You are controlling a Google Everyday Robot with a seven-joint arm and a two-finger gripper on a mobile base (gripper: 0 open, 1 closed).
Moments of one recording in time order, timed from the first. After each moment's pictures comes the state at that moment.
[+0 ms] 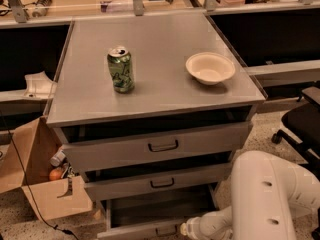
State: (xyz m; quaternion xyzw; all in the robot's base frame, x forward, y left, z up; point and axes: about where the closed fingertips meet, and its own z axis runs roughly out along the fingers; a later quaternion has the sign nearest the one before) arm 0.445 -0.132 0.153 -0.02 0.97 0.17 0.15
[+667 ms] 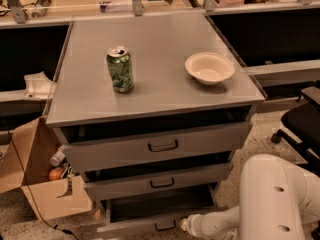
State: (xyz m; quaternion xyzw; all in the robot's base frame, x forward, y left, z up) arm 0.459 -0.133 0.163 0.01 0.97 0.18 0.18
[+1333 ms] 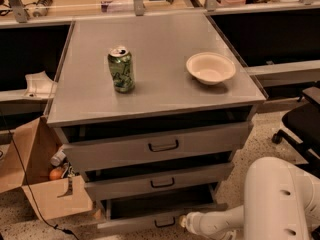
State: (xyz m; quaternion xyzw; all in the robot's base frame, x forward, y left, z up) arm 0.475 -0.130 0.169 0.02 0.96 0.19 0.21
